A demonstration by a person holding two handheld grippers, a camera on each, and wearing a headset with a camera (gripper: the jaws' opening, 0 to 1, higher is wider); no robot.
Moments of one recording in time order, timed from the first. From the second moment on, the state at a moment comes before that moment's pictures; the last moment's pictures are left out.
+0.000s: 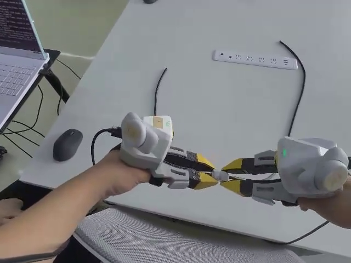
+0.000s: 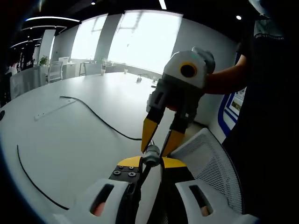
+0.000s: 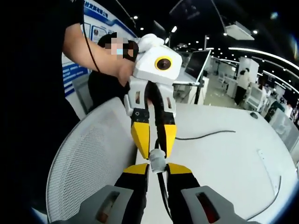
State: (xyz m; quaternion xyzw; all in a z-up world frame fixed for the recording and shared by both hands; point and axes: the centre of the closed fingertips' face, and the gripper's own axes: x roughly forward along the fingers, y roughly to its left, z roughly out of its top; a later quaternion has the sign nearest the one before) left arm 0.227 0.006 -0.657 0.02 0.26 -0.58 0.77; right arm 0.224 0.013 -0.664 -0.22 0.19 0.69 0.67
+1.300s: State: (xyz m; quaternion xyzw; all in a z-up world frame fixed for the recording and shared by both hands) left arm 0.246 0.000 -0.649 0.06 0.24 -0.59 0.77; right arm 0.250 -0.007 -0.664 -0.35 0.15 0.49 0.78
